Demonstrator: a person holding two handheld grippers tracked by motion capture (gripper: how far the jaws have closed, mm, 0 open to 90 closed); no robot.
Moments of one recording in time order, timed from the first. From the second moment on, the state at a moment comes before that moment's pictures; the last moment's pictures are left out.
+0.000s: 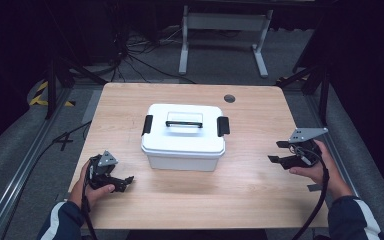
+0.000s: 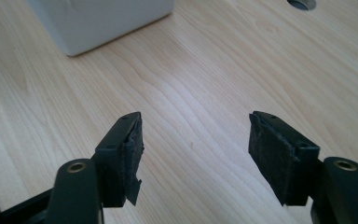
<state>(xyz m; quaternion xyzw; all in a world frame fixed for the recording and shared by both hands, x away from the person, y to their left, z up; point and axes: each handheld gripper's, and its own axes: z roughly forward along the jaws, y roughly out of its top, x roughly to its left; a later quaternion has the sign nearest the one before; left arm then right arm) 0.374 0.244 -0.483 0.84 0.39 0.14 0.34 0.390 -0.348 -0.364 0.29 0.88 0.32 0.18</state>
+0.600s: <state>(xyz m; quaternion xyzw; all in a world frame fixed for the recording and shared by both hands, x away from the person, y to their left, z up) 0.374 0.244 -0.483 0.84 0.39 0.14 0.34 0.414 -0.298 -0.300 0.22 0.90 0.31 0.19</state>
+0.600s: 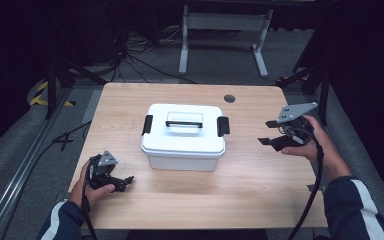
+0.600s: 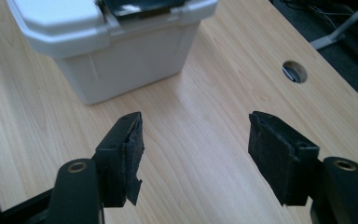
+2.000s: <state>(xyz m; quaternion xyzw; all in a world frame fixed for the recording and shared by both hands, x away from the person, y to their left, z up) 0.374 0.244 -0.483 0.84 0.39 0.14 0.34 0.454 -0.134 -0.271 0.05 0.96 0.22 0.16</state>
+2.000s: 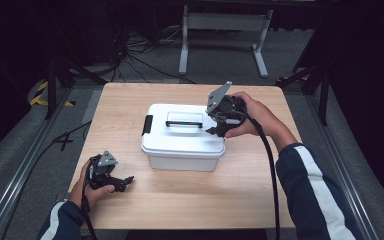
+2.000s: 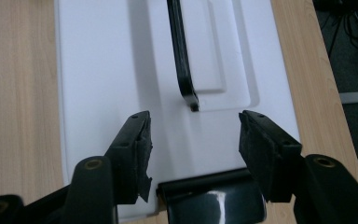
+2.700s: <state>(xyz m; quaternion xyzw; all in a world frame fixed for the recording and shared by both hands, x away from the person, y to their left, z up) 0.374 0.244 -0.483 0.84 0.39 0.14 0.34 0.463 -0.085 -0.277 0.01 0.98 0.15 0.16</state>
